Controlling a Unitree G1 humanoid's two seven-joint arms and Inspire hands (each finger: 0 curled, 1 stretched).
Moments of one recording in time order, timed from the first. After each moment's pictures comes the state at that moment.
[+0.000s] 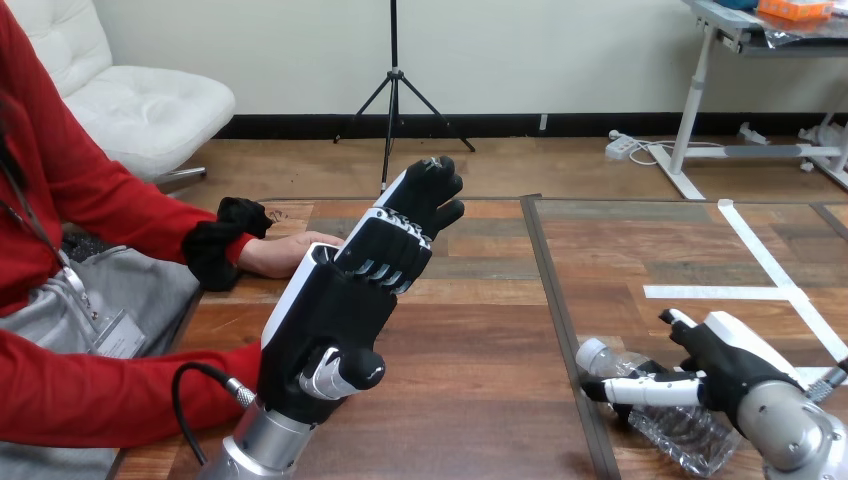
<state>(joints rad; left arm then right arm) -0.32 -0.09 0.20 0.85 -0.63 -0.98 -1.28 -0.08 -0.52 0.22 -0.20 -0.55 0.81 0.38</state>
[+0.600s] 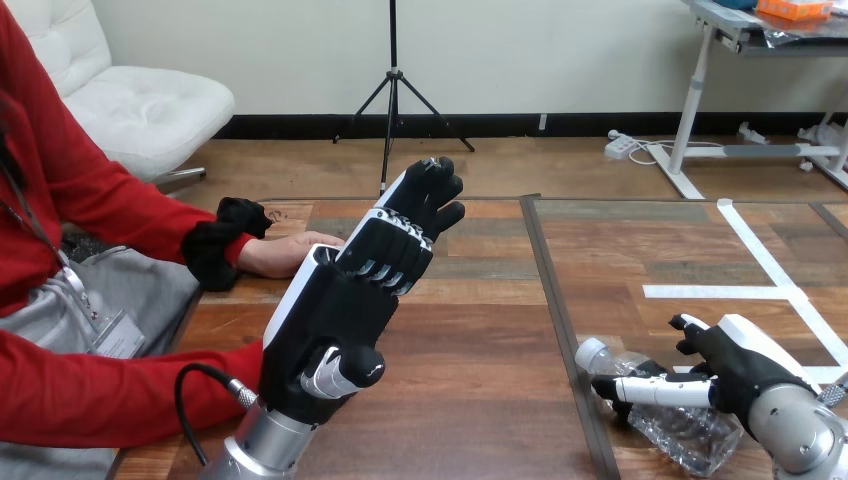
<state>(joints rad) -0.32 -0.09 0.20 0.86 -0.63 -0.97 -1.28 -0.07 -0.52 0.20 -0.20 -0.56 0.81 0.38</state>
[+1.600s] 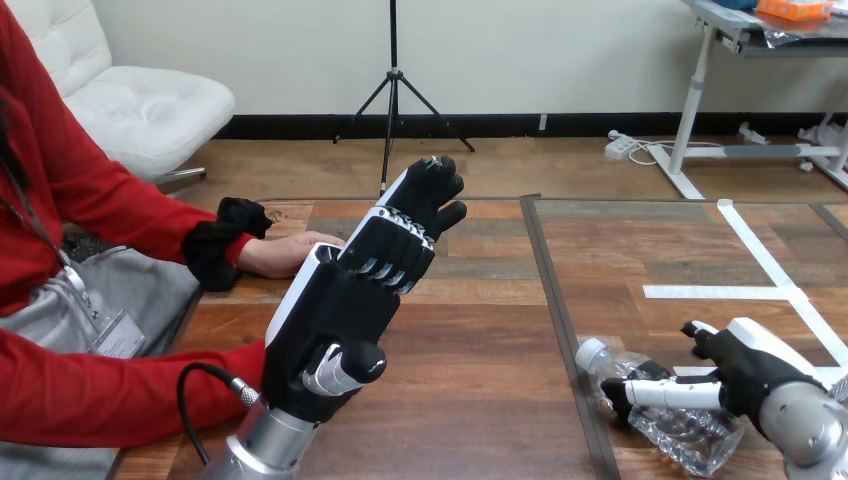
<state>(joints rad) -0.32 -0.09 0.19 0.86 -0.63 -0.96 -1.26 -0.09 -0.56 0.23 -0.23 -0.61 0.90 0.47</state>
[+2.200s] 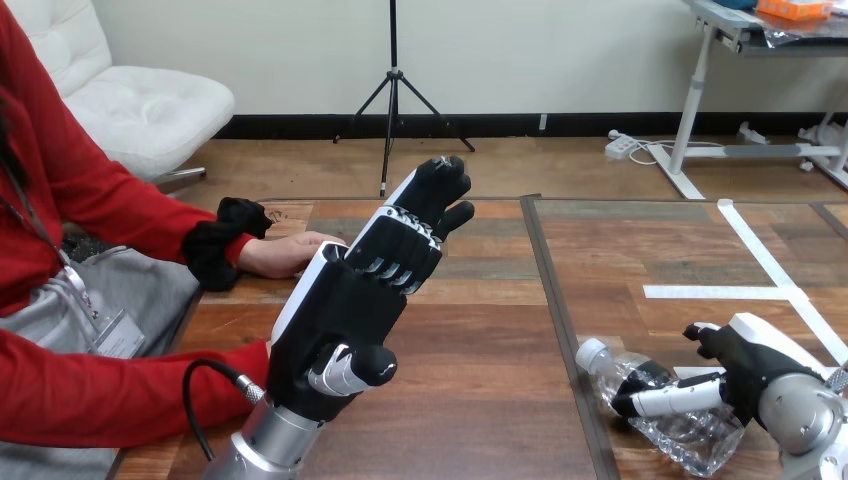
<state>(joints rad) -0.33 -0.09 0.17 0.86 -0.63 -0.96 -1.26 -0.13 -0.58 0.26 -0.19 -0.63 0.91 0.48</state>
